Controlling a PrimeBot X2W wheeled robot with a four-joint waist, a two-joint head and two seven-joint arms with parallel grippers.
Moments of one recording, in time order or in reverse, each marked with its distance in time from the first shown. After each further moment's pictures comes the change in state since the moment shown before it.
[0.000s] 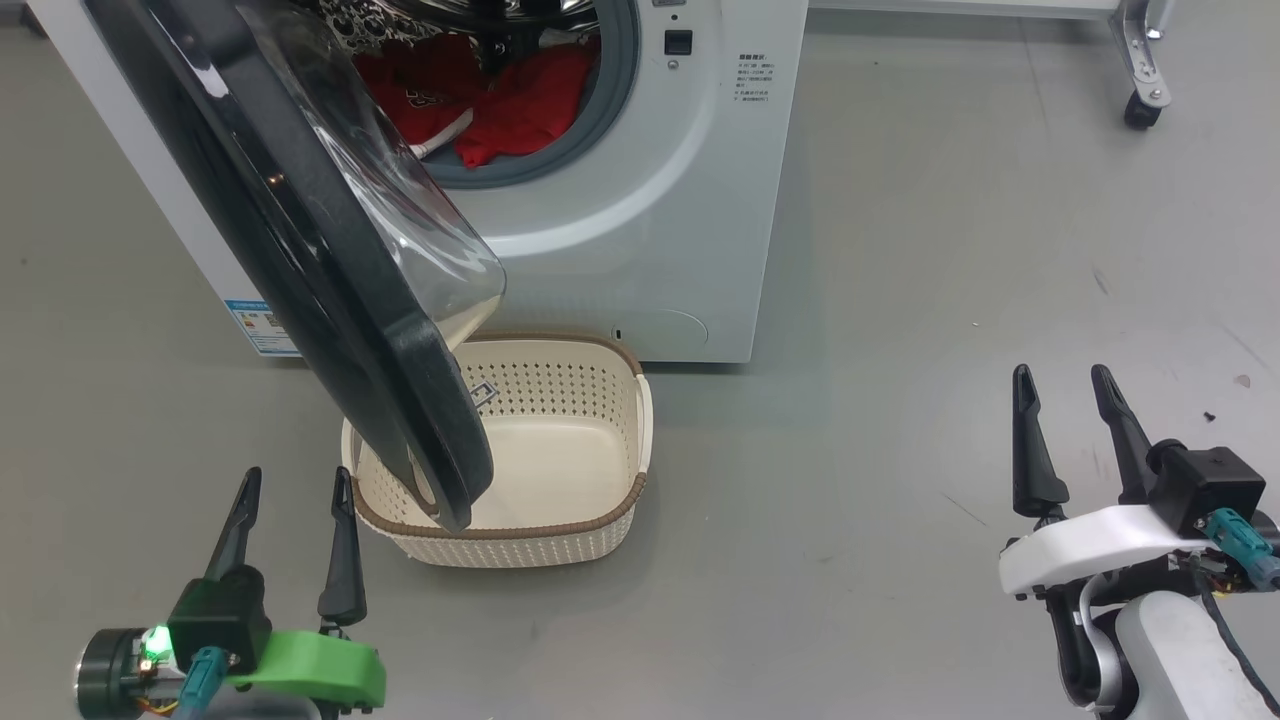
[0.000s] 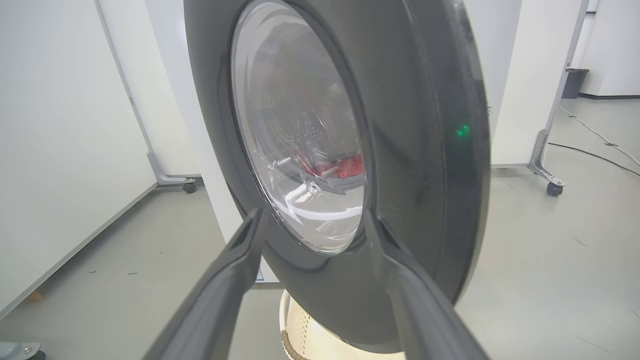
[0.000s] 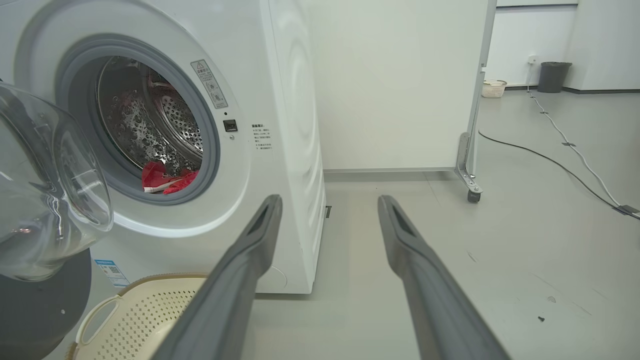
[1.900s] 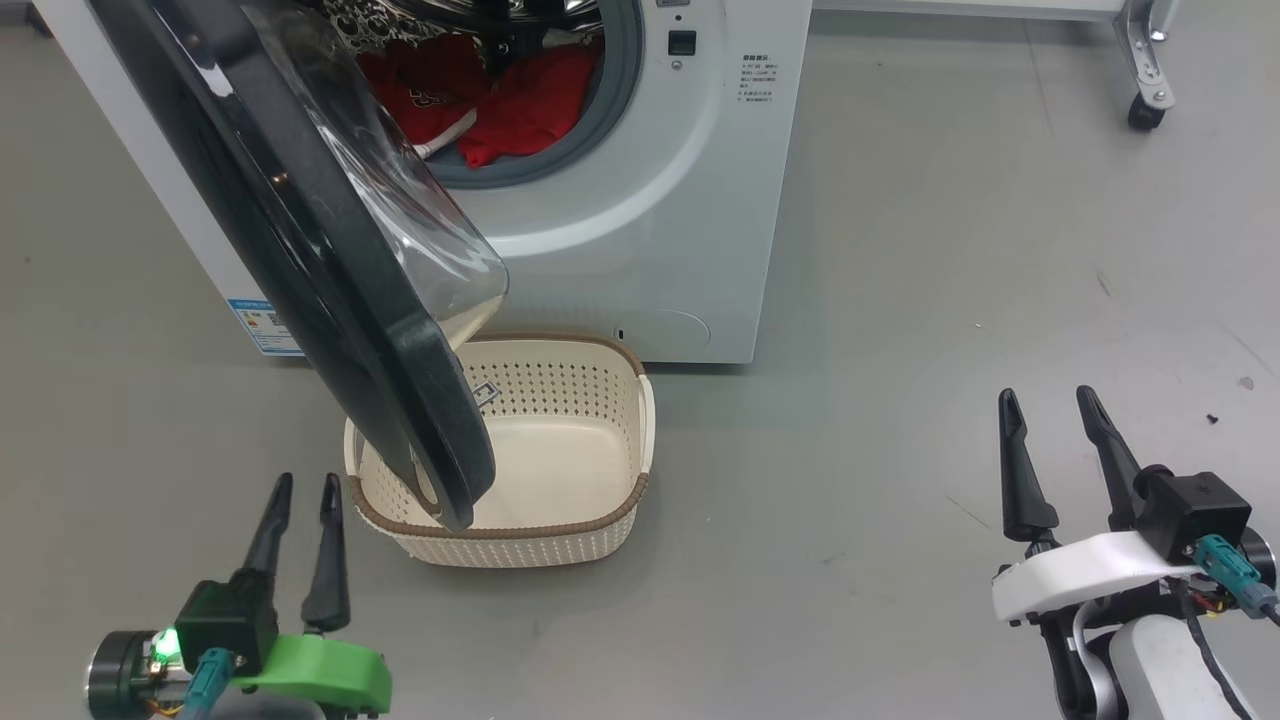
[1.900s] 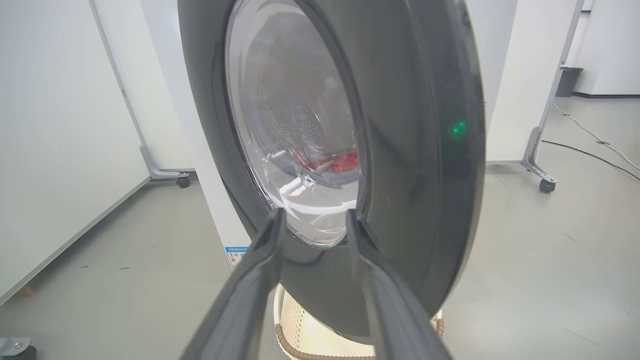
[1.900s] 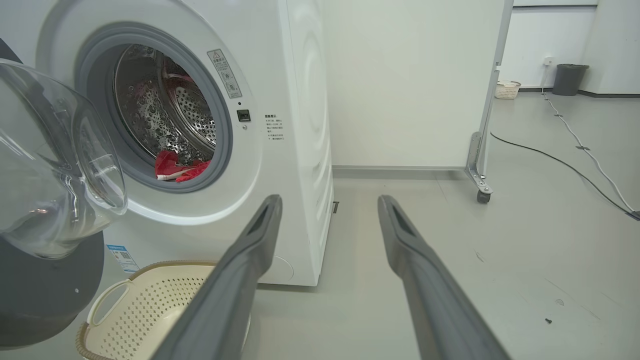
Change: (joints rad) left arm 0.000 -0.018 0.015 0.018 0.008 -0.031 0.000; right arm 0.050 0.067 -0.084 -0.004 -0.113 0.074 0.000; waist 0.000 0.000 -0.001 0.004
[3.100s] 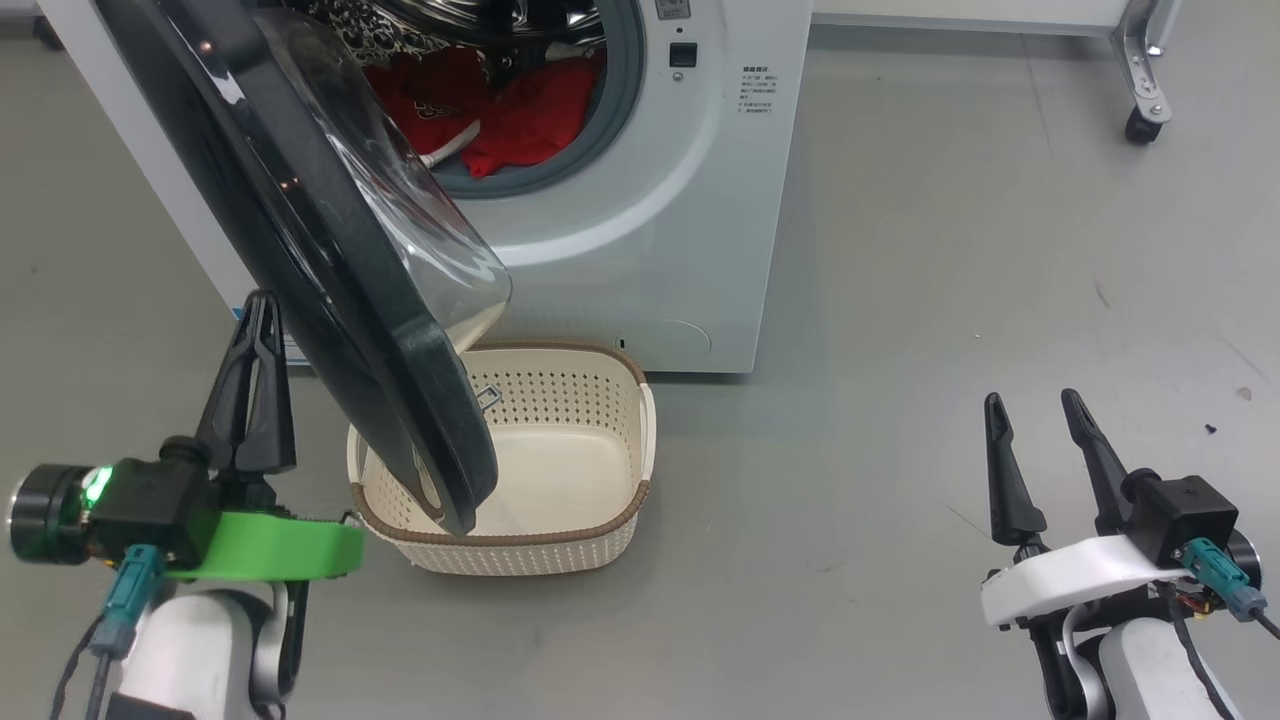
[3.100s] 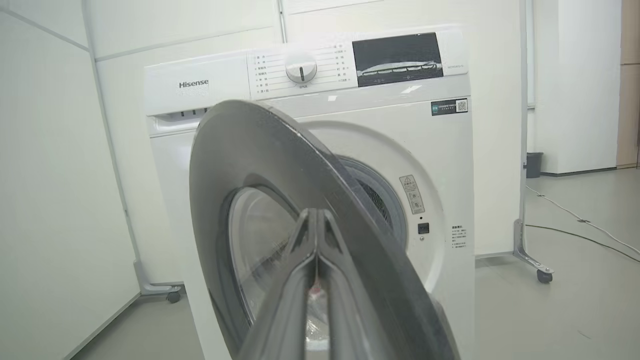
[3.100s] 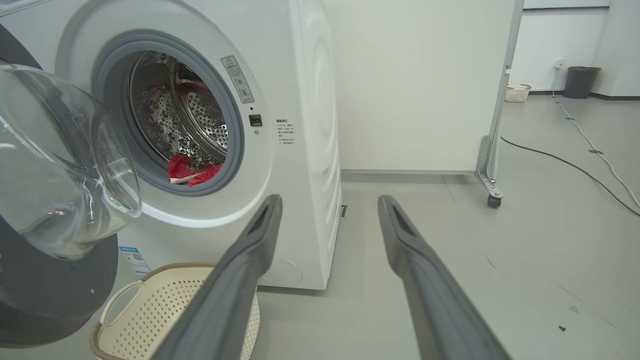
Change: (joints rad) left arm -0.161 0.029 0.018 -0.157 0.019 -0.051 0.000; right arm 0.001 0.044 -0.035 0.011 -0.045 0.040 0.000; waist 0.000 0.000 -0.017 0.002
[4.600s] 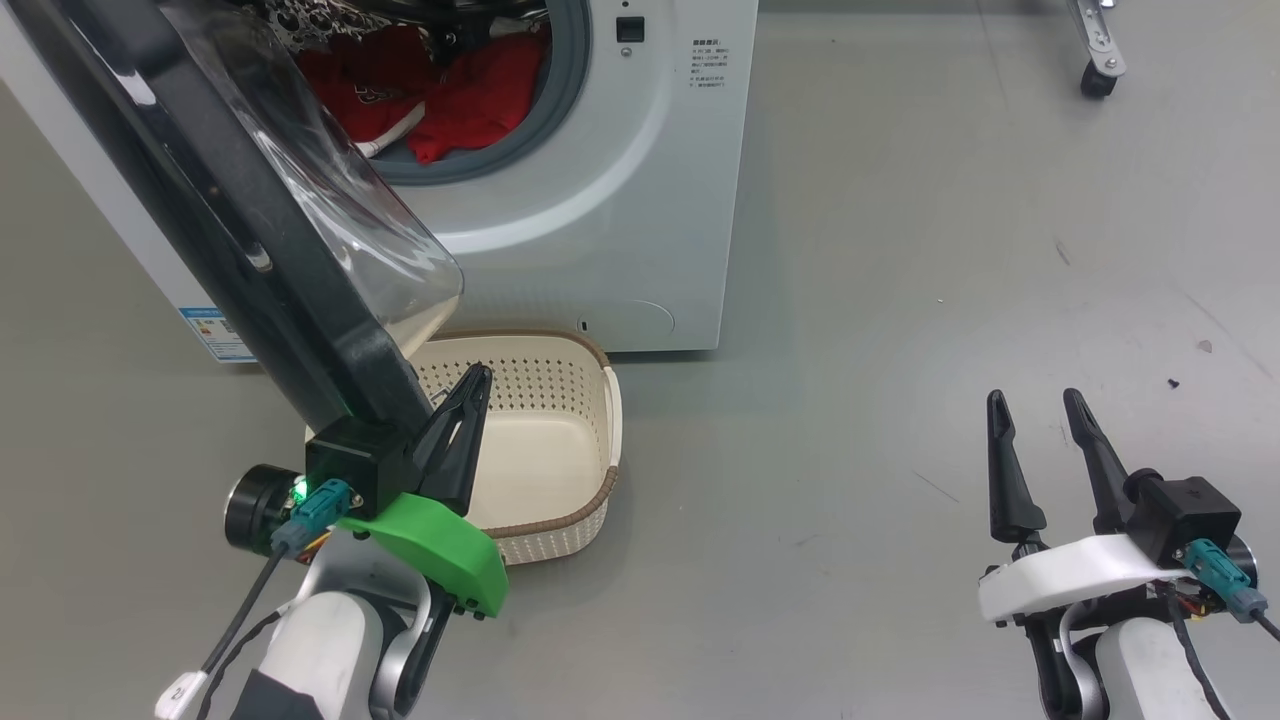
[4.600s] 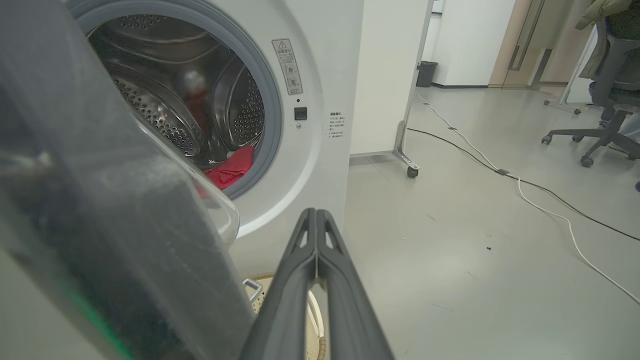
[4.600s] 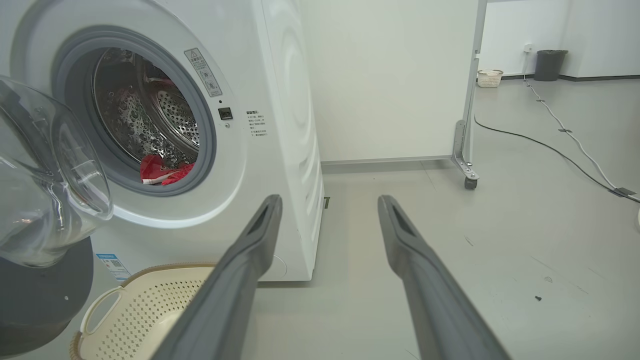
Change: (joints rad) left arm -0.067 -0.038 -0.233 0.112 -0.151 -0.067 0.257; right arm -0.002 0.046 -0.052 0.006 -0.026 0.035 0.000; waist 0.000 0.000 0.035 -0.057
